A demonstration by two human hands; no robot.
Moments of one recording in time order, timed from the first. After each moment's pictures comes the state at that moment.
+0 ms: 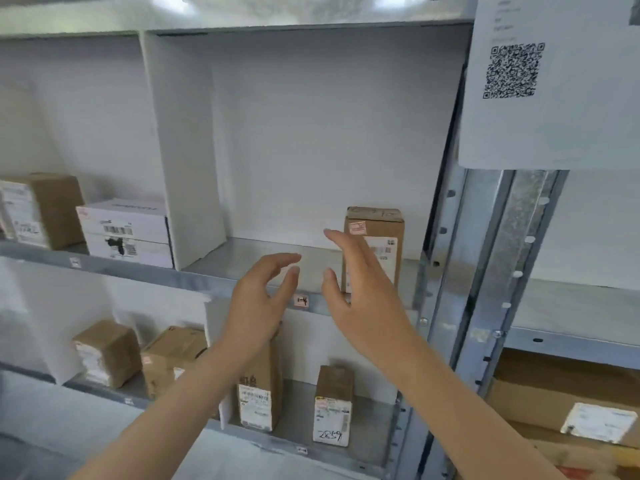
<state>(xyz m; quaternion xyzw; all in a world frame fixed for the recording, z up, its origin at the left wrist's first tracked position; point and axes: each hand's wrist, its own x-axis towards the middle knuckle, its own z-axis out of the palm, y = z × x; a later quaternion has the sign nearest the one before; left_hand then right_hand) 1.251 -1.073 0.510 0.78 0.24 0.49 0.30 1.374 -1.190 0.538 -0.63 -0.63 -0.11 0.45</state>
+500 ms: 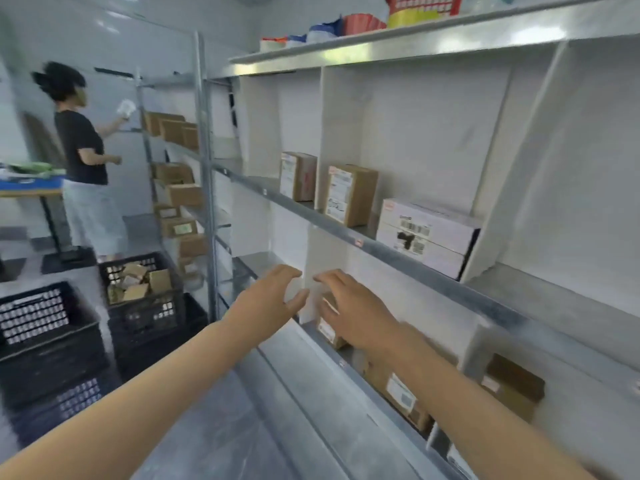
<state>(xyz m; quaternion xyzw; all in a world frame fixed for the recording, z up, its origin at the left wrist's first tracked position) 0.880 -0.979 0.470 0.74 0.58 0.32 0.07 1.066 -0.968 0.485 -0.47 -0.86 0.04 0.20</state>
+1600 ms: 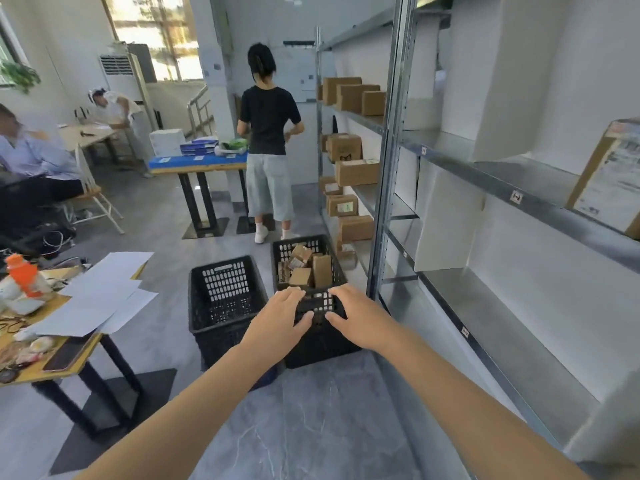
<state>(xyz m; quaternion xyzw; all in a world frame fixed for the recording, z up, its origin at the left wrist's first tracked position) 0.474 -0.782 0.360 0.56 0.80 0.21 0.04 0.619 -0.669 0.372 -0.31 -0.92 0.22 0.08</state>
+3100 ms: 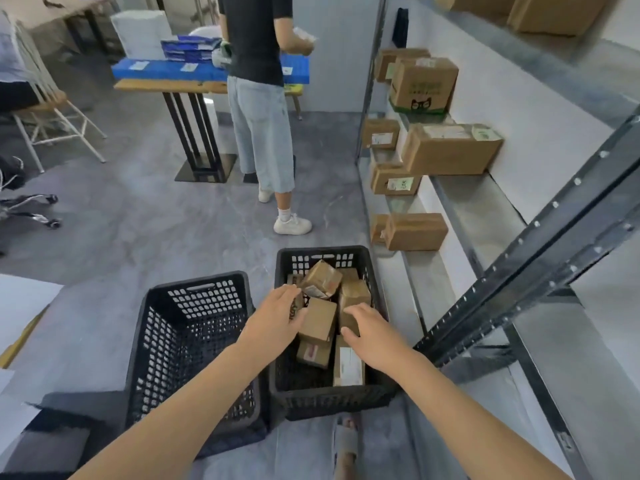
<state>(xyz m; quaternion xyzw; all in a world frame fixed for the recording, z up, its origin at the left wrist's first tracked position) 0.020 -0.293 0.223 0.46 0.84 0.21 0.18 0.185 -0.164 0.227 -0.33 -0.90 0.29 -0.08</state>
